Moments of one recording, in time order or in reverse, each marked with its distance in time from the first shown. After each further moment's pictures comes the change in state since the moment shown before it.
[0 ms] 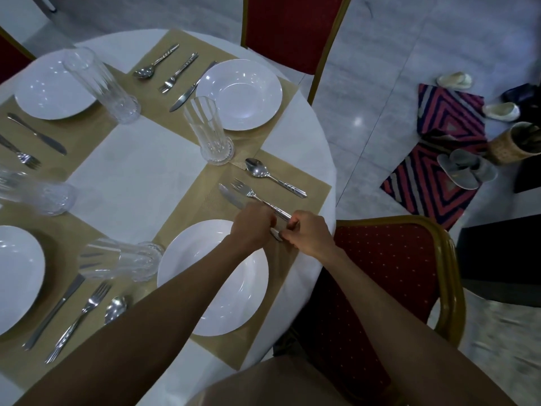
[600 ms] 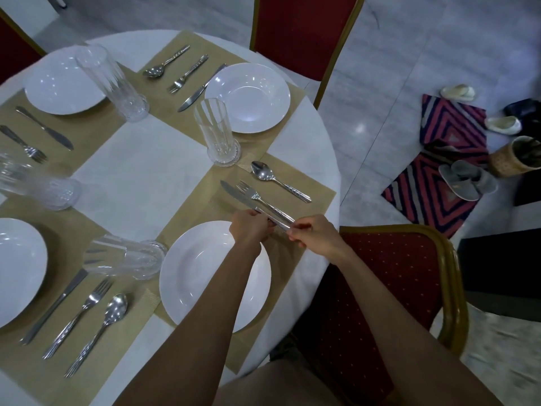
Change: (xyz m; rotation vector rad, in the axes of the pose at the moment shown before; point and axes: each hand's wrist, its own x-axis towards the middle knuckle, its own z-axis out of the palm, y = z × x) left_hand -0.001 0.008 0.002 -1.235 0.273 -0.822; right_hand -0.001 -0.004 -0.019 0.289 -0.149 0.095
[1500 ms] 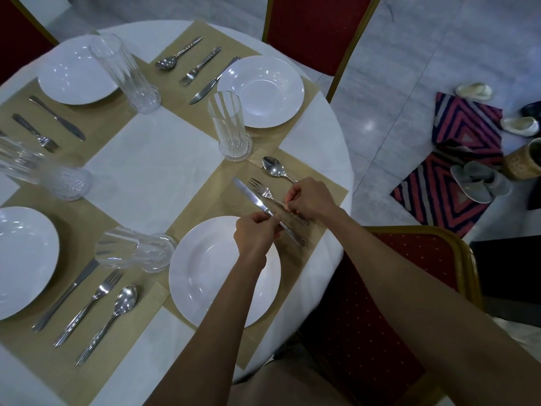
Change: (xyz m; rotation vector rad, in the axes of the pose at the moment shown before) left_hand -0.017 -0.018 -0.017 -0.072 0.002 0.098; right_hand 0.056 -0.057 0.003 -0.400 0.051 -0.139
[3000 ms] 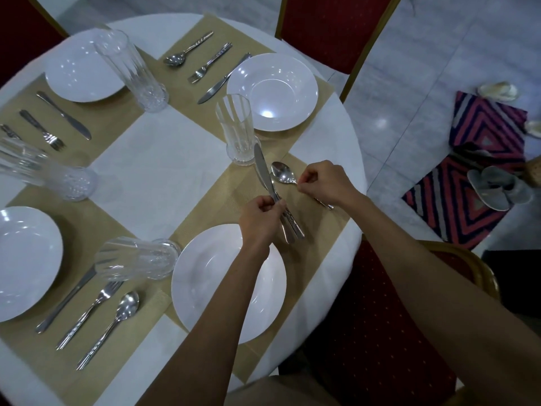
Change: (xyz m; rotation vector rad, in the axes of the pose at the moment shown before) left_hand 0.029 0.029 0.007 0.020 0.007 0.136; right_hand 0.037 -0.007 -0.037 0.033 0.035 -0.142
